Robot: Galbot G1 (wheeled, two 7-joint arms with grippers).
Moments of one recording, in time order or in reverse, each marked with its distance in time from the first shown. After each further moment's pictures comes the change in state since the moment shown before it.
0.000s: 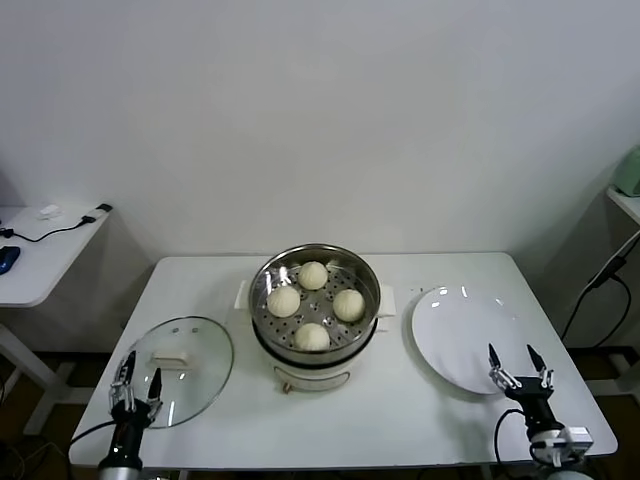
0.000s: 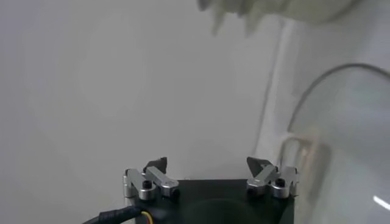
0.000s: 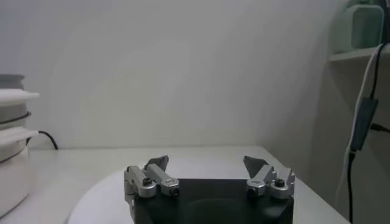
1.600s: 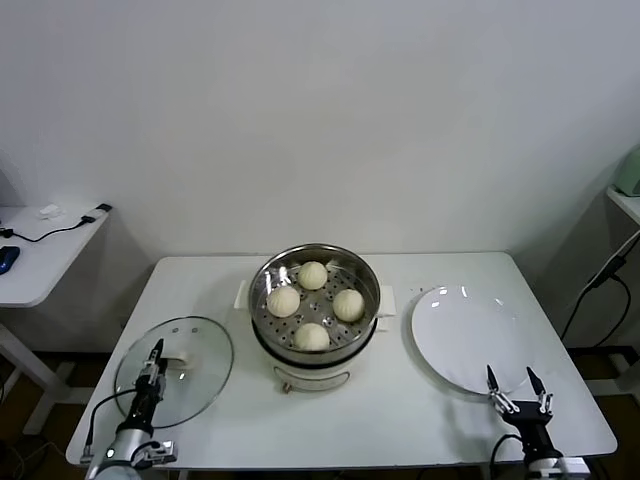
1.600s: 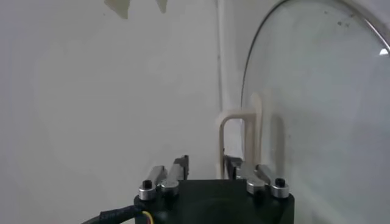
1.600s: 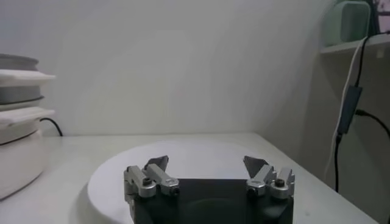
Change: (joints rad) left arm -0.254 0.047 0.050 0.284 0.180 0.036 0.084; right arm -0.074 0.081 0.034 0.011 -0.064 0.041 -0.020
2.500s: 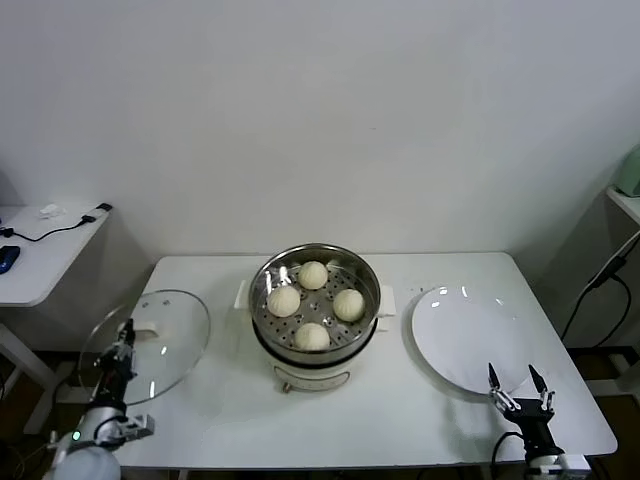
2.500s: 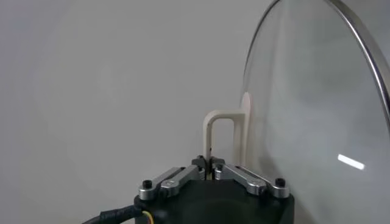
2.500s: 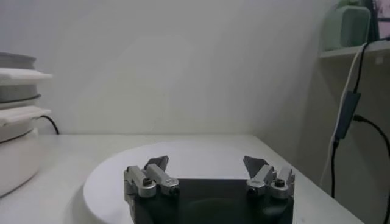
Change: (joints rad) left arm 0.081 0.074 -0.075 -0.311 -0.218 0.124 0.170; right arm 0.000 0.003 0.010 0.021 -0.032 -0.033 0.024
